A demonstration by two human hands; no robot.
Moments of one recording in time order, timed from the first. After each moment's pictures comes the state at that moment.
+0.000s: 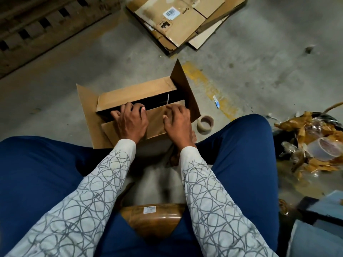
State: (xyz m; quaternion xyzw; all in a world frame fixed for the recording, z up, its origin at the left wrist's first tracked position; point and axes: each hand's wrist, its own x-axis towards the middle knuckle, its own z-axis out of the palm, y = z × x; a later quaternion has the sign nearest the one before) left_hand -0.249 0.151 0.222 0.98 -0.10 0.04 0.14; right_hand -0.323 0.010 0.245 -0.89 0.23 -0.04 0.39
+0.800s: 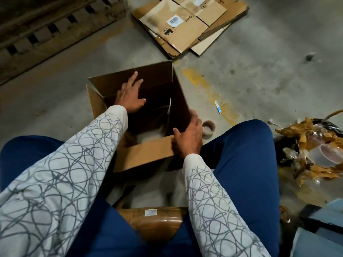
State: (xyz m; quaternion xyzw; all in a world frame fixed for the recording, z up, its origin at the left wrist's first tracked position) left_hand -0.149 0.153 0.257 0.95 -0.18 -0.21 0.17; right_hand -0.347 0.007 0.247 -0.84 0.40 0.00 0.36
